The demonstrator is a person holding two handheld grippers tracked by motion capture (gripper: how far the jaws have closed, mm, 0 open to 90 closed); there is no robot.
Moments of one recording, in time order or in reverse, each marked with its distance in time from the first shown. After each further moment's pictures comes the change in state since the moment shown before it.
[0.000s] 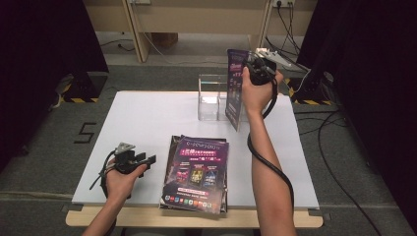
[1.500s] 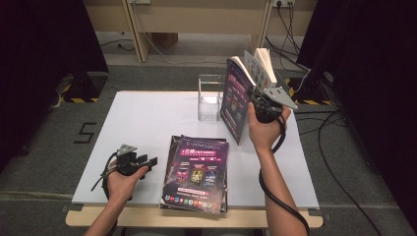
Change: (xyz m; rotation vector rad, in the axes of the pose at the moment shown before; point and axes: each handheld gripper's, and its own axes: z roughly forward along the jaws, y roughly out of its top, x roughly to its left) left arm -0.003 -0.005 0.002 0.013 -0.012 -0.005; right arm -0.010 -0.065 -0.079 -0.044 0.029 -0.157
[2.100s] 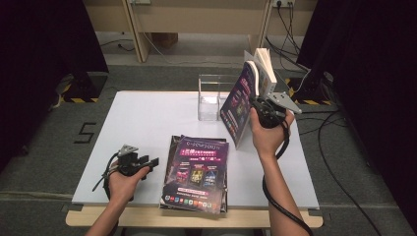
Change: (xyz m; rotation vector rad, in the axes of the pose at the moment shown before) left arm -0.002 -0.001 0.001 0.007 -0.009 -0.004; right arm -0.004 -0.005 -0.007 0.073 -0.022 0.056
